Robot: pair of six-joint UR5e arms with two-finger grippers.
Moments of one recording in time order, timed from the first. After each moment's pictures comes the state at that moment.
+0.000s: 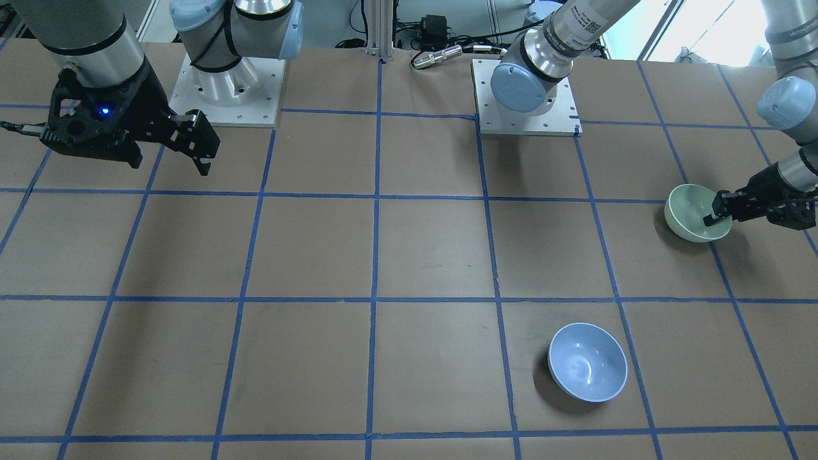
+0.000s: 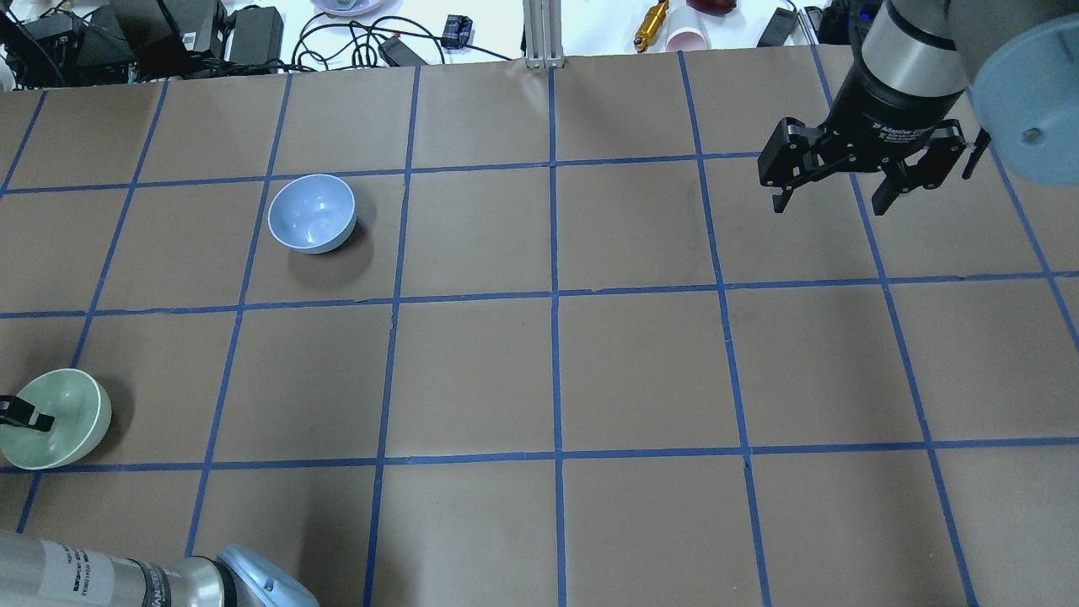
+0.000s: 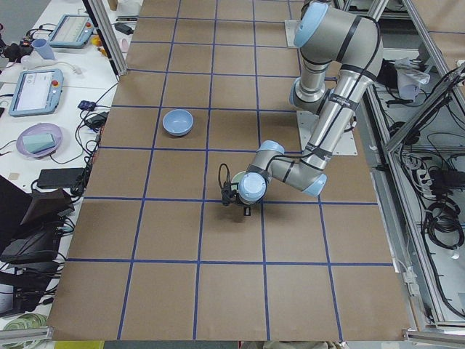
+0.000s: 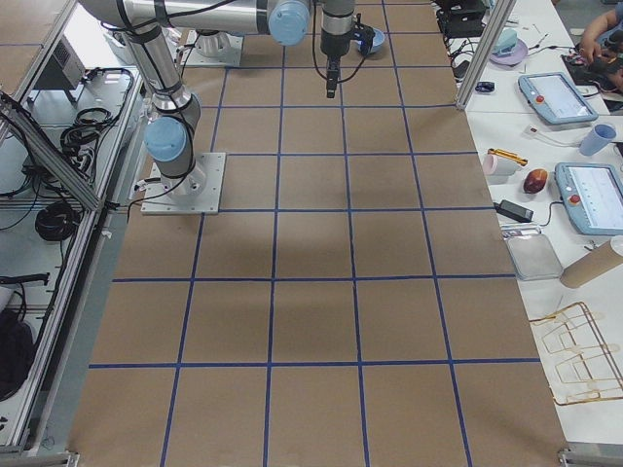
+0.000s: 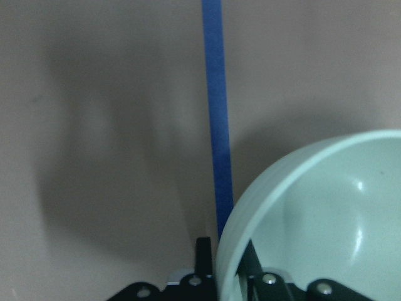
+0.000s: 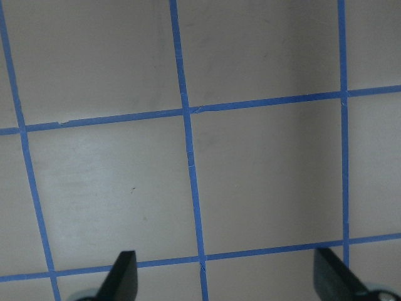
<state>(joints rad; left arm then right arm) -0.51 -1.97 -1.90 -1.06 1.48 1.14 1.52 -1.59 1.63 -1.60 -1.59 0.04</state>
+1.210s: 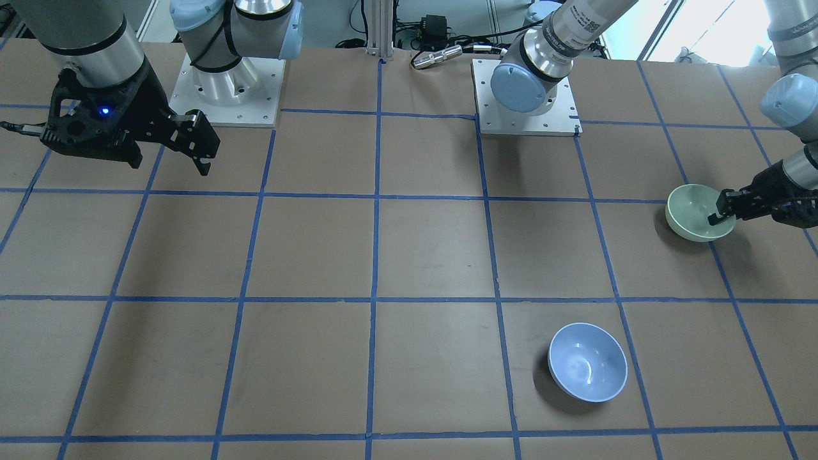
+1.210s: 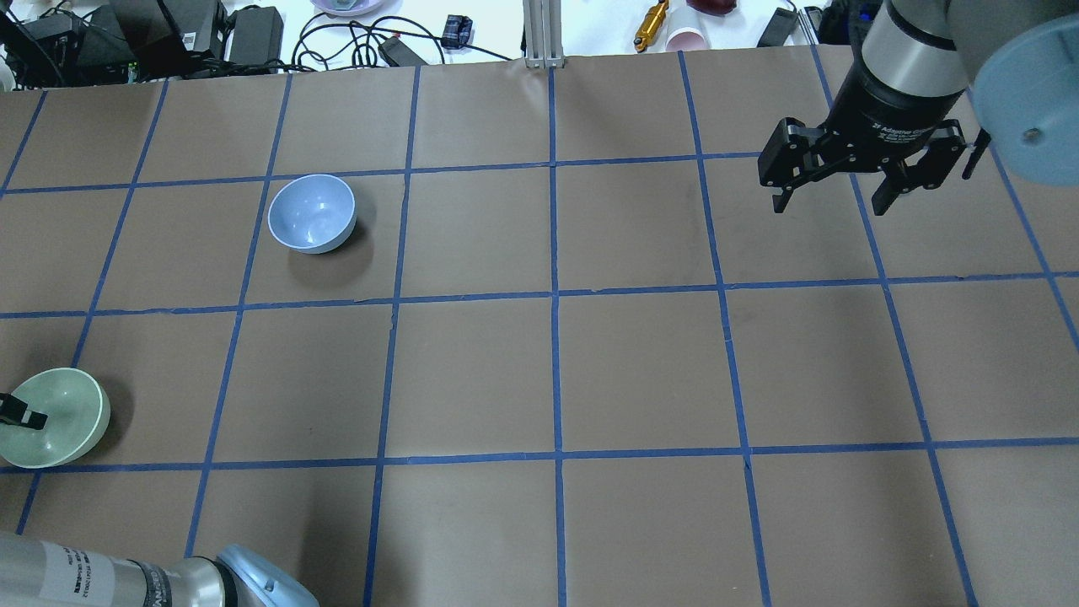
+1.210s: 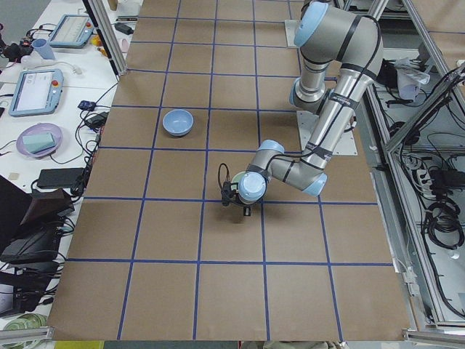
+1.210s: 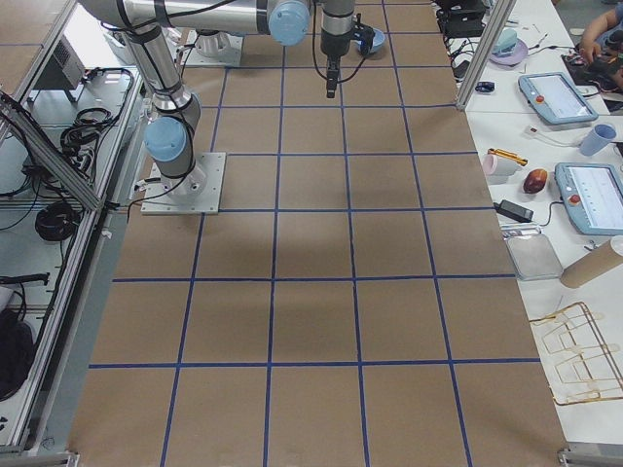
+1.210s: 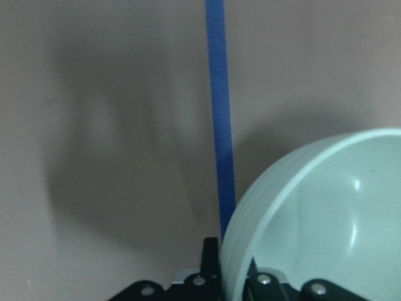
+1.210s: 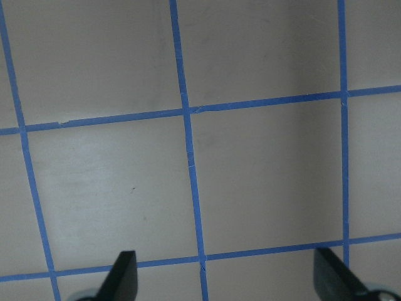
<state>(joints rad) -0.51 -1.95 -1.89 -1.07 1.48 1.14 1.52 -1.59 1.63 -1.60 -1.59 0.04</state>
